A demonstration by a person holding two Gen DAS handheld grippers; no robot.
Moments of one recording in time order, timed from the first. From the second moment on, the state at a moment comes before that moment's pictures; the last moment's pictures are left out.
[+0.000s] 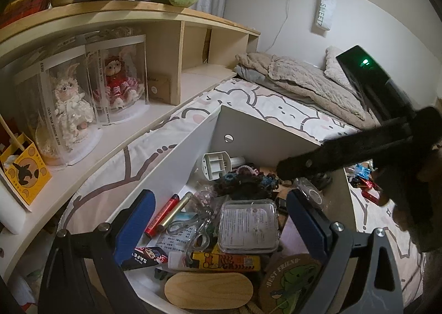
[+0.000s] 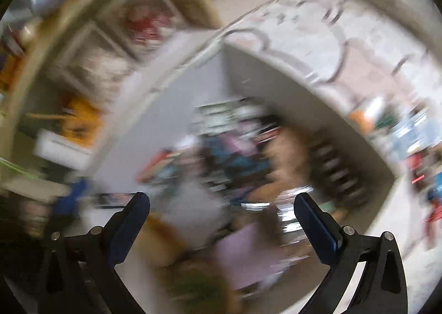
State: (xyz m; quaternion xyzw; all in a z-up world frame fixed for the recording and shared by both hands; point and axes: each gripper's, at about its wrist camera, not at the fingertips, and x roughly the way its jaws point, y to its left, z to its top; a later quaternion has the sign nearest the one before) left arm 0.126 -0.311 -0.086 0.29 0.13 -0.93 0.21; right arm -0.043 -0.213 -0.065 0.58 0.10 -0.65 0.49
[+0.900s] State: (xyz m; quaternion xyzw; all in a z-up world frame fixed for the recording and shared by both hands) left arm 0.139 -0.289 -0.064 0.28 0.12 -0.93 0.22; right arm -0.018 -0.153 -0.046 0.51 0.04 -0.70 0.50
